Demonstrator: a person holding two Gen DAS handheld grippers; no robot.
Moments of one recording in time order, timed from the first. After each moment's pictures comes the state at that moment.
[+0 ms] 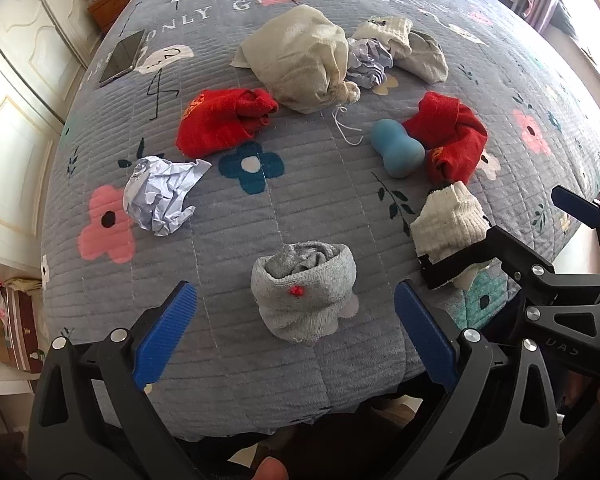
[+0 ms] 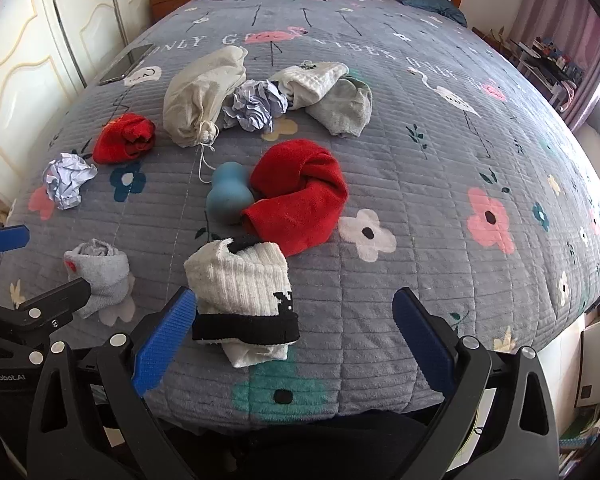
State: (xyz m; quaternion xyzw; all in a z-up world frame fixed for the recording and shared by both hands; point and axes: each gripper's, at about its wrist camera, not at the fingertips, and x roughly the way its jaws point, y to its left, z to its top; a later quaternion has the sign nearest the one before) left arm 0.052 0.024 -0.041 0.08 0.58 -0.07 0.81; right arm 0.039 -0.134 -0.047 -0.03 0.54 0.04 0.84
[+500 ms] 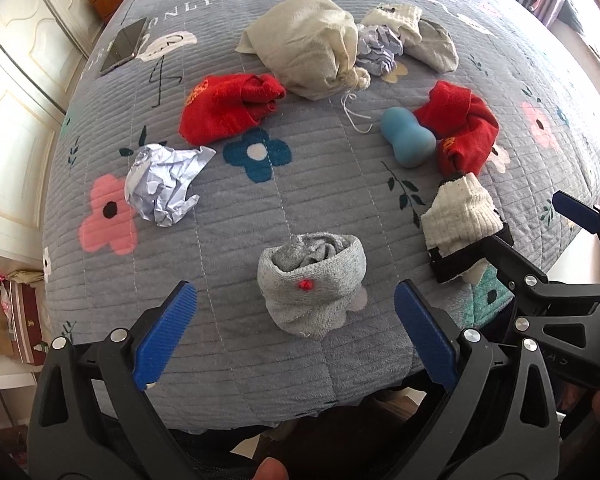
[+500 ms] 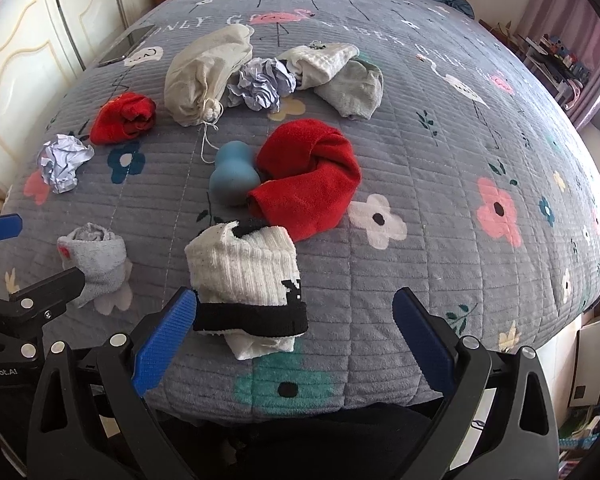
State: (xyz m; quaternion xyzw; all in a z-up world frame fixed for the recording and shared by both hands) left arm 0.056 0.027 -0.049 0.08 0.60 -0.06 0.79; right arm 0.041 -0.126 -0.059 -0.04 0.57 0.04 0.82
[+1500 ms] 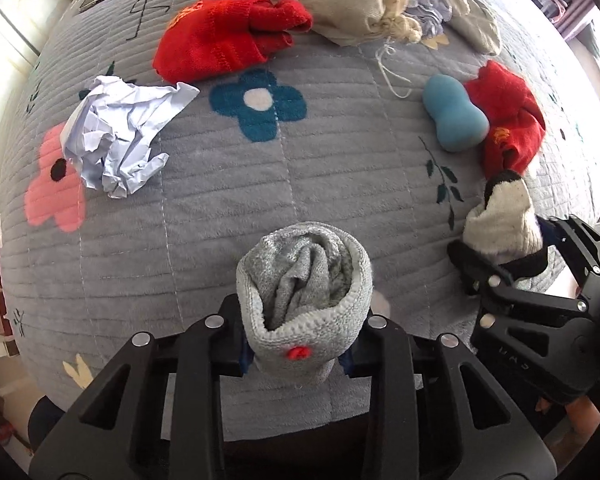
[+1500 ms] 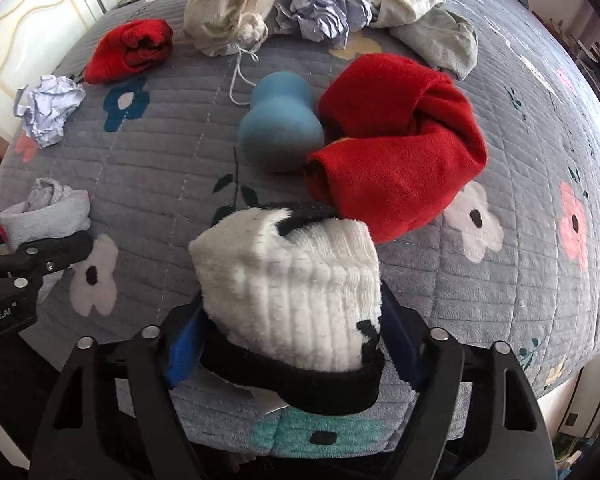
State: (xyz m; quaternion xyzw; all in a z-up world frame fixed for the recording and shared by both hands) left arm 0.090 0.048 -0.096 0.02 0.66 -0.07 0.75; right arm 0.072 -0.099 -0.114 -0.05 0.61 0.13 0.78
